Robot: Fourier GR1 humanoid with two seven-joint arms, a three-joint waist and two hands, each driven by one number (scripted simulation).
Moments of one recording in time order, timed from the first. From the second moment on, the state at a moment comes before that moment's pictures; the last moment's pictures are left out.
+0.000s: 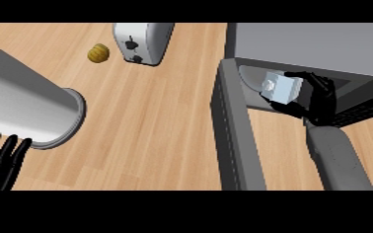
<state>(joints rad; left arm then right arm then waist) 0.45 0.10 0.14 -2.24 0.29 -0.33 -0.10 -0.41 -0.20 -0.14 -1.00 0.15 -0.41 -1.02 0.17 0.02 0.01</state>
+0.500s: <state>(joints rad) 0.41 0.10 0.10 -2.22 0.26 -0.34 -0.09 -0.38 -0.15 -0.11 -0.99 0.17 -0.41 -1.02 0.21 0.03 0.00</state>
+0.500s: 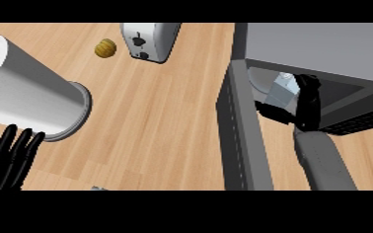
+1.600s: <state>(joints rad) 0.34 0.07 0.00 -2.20 0.17 -0.31 -0.06 -0.50 -0.12 -0.09 -0.84 0.19 -0.42 -0.97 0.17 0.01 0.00</state>
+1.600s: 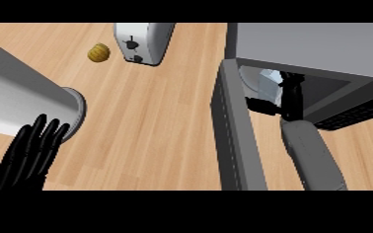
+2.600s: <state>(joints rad) 0.31 0.03 -0.10 -2.12 0.09 -0.29 -0.04 -0.57 -0.10 -0.07 -0.70 0.10 -0.18 -1.00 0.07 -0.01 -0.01</state>
